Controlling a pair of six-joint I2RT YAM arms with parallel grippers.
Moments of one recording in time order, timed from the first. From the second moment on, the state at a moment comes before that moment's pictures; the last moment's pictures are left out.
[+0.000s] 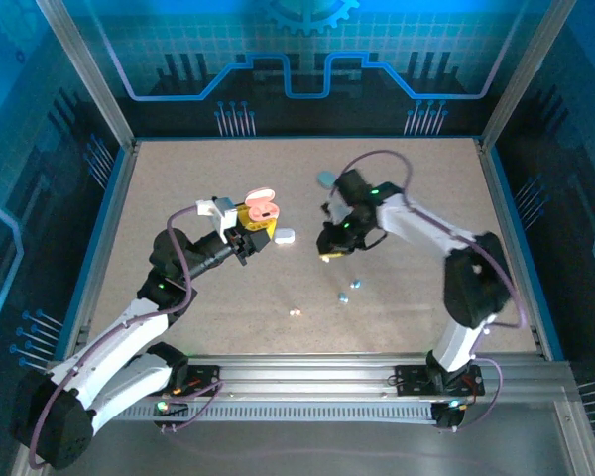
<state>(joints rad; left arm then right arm) -0.42 0.89 0.54 0.50 0.46 -0.22 0.48 1.70 1.35 -0.88 -0.56 0.37</state>
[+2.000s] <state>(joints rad) -0.45 1.09 0.56 0.53 0.58 -0.03 0.37 1.47 1.29 -0.45 -1.13 0.86</state>
